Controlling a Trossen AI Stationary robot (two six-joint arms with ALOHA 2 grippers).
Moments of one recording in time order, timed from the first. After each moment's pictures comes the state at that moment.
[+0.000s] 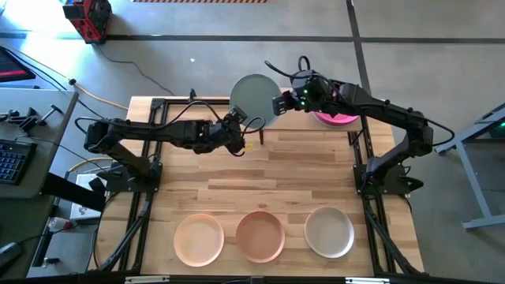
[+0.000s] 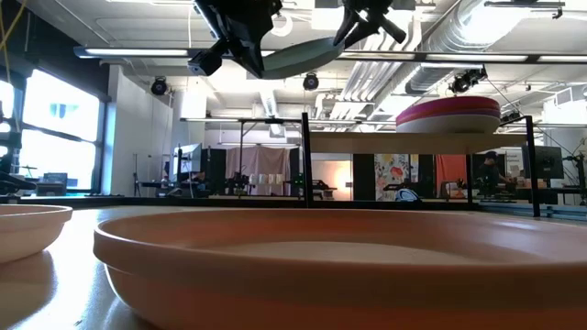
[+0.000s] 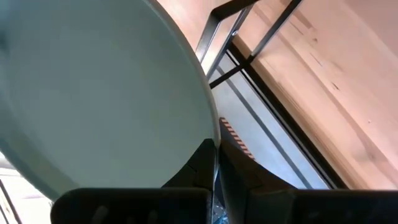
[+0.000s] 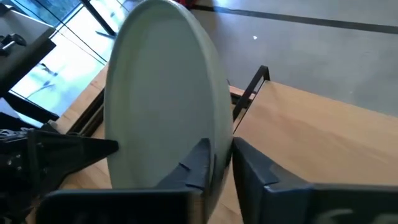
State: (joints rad) left arm 0.06 1.52 1.29 -0.57 -0.82 1.31; right arm -0.32 1.50 1.64 -0.79 0.31 0.66
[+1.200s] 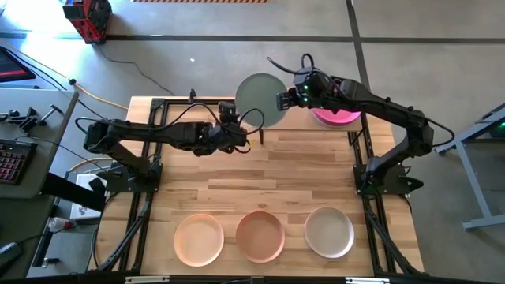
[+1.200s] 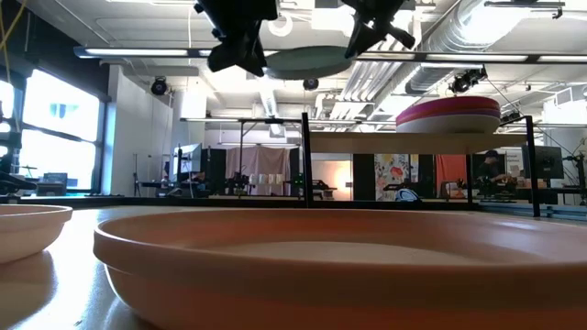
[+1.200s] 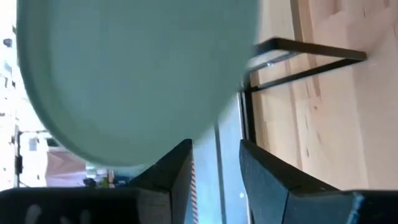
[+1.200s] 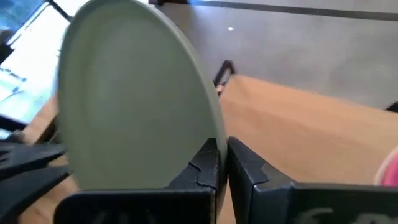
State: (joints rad) left arm 0.03 1.51 1.29 -0.55 -0.87 0.73; right arm -0.38 1.50 1.64 -0.86 0.32 0.70
